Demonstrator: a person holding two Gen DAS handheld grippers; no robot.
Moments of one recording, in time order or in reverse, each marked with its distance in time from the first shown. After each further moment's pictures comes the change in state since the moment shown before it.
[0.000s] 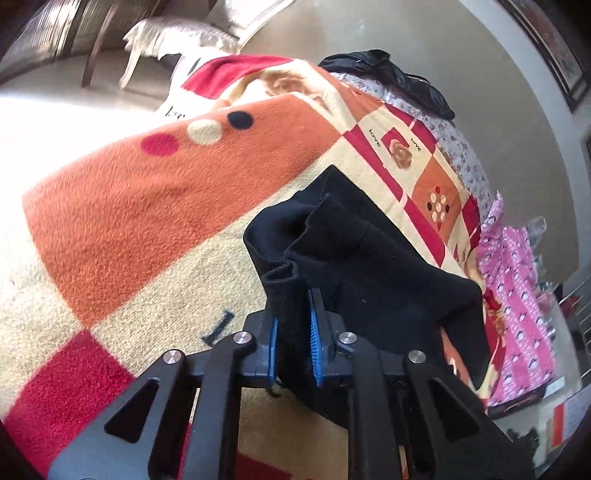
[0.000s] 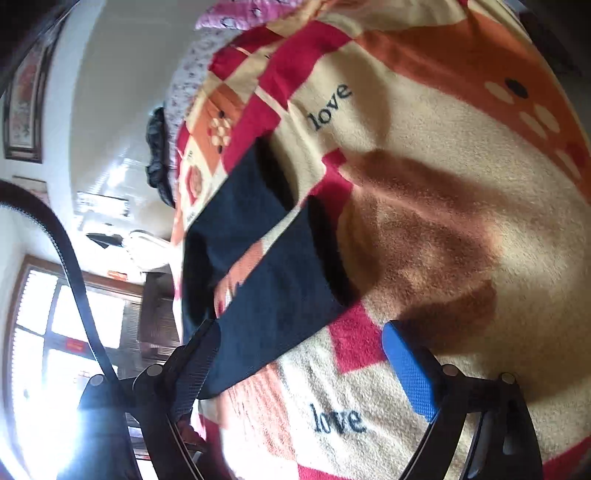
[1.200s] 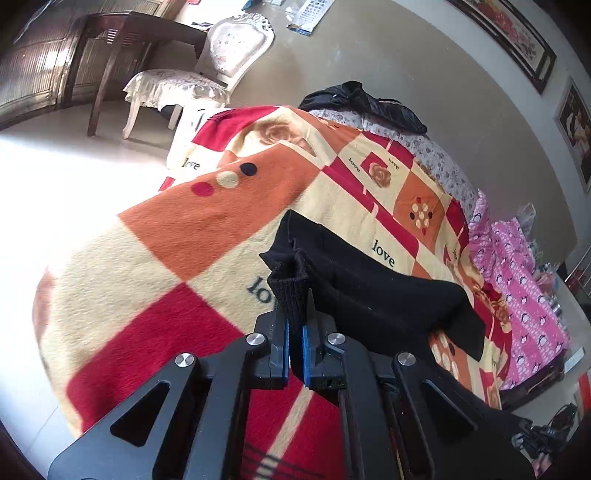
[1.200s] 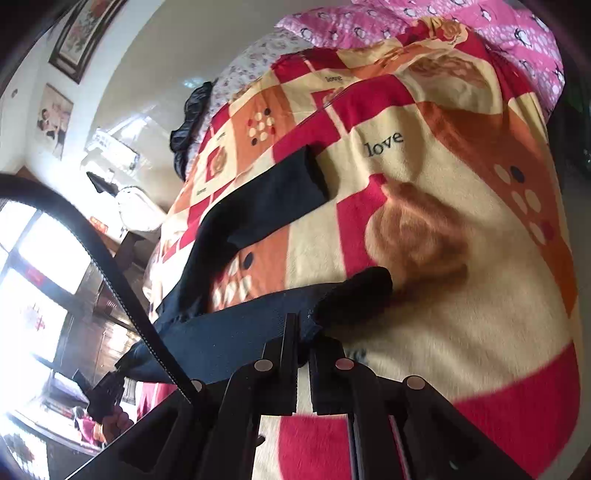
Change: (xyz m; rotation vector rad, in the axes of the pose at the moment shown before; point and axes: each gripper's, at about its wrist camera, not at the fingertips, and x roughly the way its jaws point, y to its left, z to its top) left arm -0.107 0.005 -0.039 0.089 -0.137 0.013; right arm -0.047 0.049 -0.072 -0.339 -0.103 -0.134
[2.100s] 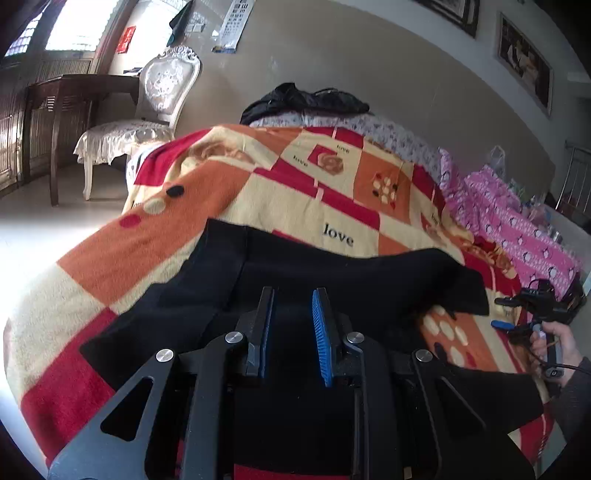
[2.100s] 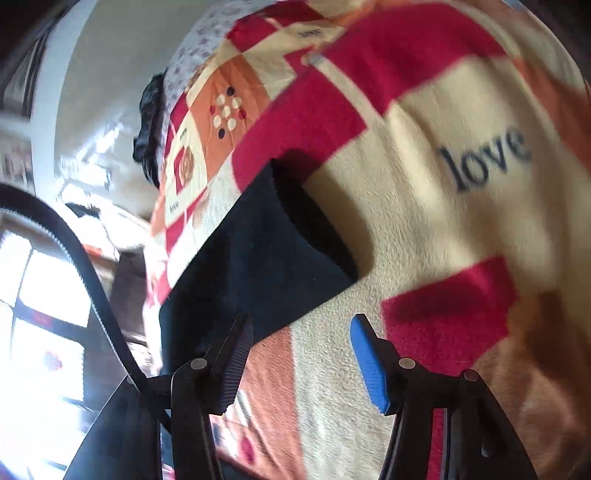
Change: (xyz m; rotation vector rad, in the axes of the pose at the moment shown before) left arm 0.037 -0.076 -0.043 0.290 -0.043 -0.049; right arm 0.173 -0.034 0.130 0.242 0.101 0.052
